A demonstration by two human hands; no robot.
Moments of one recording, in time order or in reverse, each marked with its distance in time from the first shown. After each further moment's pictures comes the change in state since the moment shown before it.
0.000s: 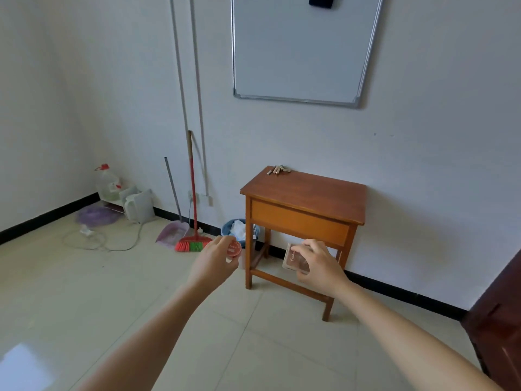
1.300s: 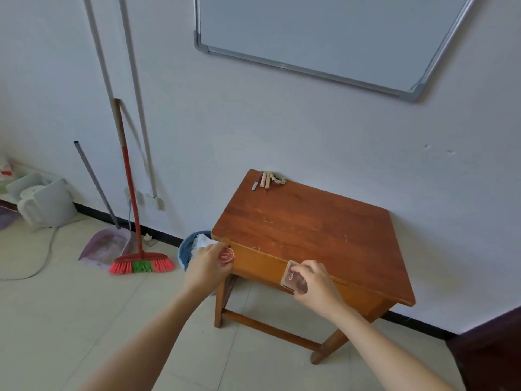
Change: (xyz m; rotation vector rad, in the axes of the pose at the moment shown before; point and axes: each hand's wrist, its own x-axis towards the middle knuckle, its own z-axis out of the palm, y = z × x) left_hand 0.441 -0.165 0.168 -0.220 -0.194 -0.101; right_hand 0.391 0.161 0.097 -0.009 -0.158 0.315
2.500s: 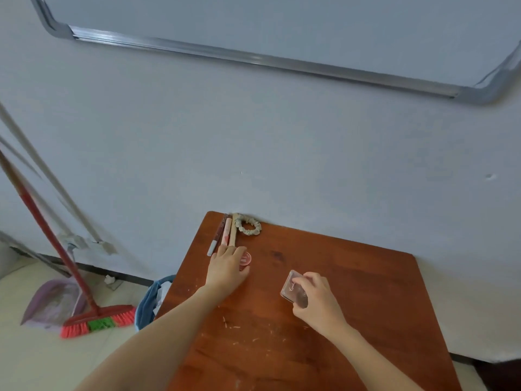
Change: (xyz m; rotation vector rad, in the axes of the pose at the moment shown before) left_hand 0.339 0.032 0.181 0.392 -0.223 0.141; right_hand 0.267 0.163 -0.015 0.099 -0.028 0.178
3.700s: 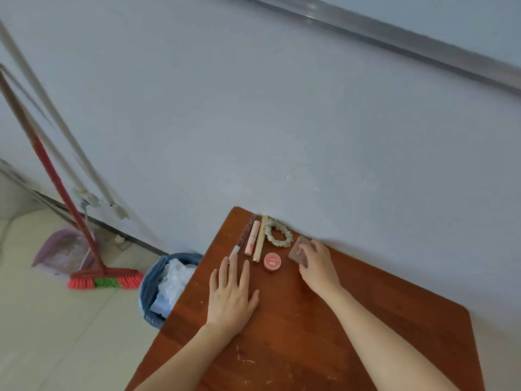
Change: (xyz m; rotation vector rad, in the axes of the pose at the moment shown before) left_hand -0.005 -0.037 0.039 0.176 0.068 -0.182; right_hand 0.162 -0.023 0.018 -0.099 -0.068 0.020
